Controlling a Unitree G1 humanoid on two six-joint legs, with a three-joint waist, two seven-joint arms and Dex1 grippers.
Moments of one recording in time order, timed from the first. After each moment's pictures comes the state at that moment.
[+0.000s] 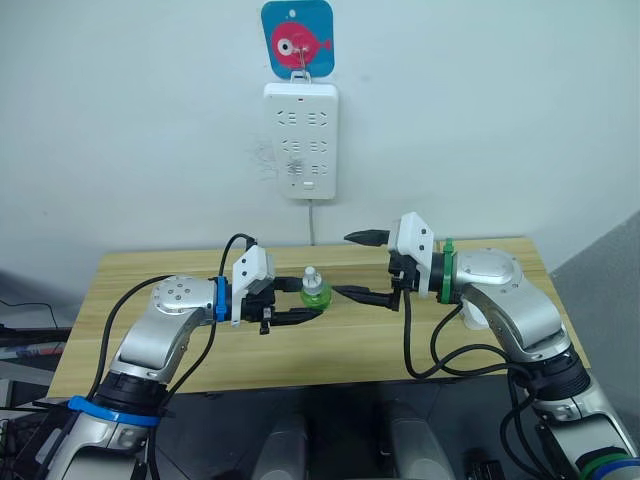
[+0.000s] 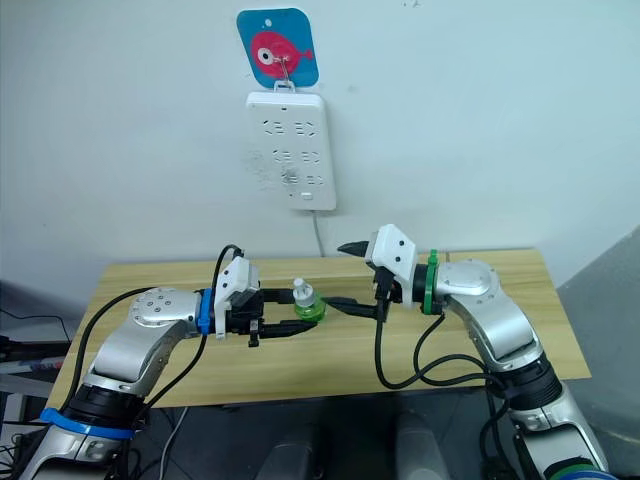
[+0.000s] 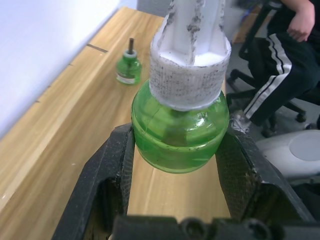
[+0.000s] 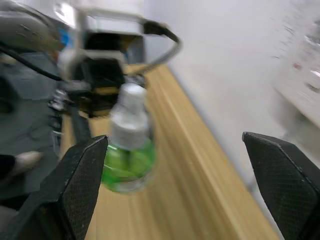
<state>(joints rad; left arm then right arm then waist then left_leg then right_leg) -0.33 0.64 -0.12 -0.04 -0.34 0.25 -1.19 -0.51 -0.45 0.25 -0.29 0.32 0.47 0.95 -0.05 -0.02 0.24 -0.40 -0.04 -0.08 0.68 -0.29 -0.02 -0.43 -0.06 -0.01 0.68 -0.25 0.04</state>
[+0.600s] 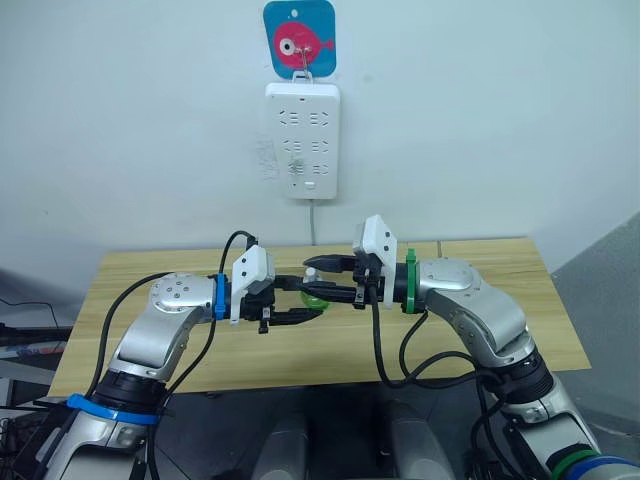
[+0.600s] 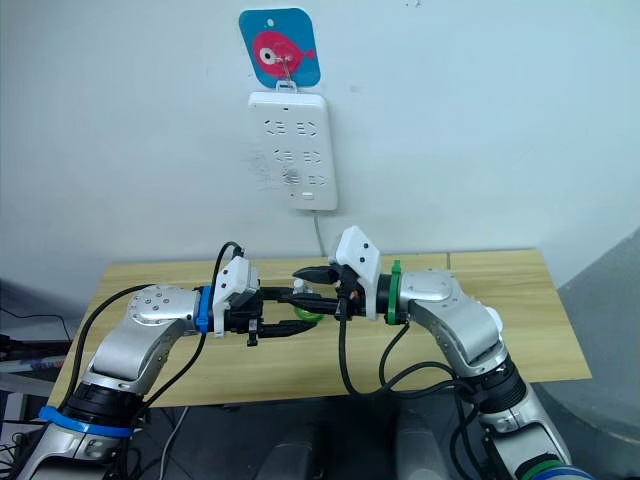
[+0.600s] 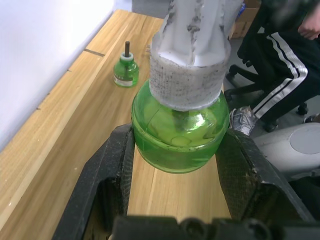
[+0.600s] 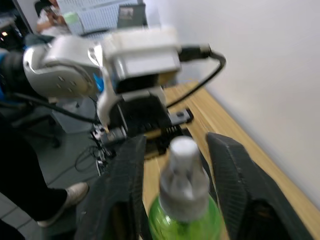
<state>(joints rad) -0.34 0.65 -0.12 -0.04 -0.33 0.23 -1.21 -0.54 -0.31 0.32 -0.28 0.38 0.62 0.85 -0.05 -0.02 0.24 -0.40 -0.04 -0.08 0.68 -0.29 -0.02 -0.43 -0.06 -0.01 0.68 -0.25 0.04</state>
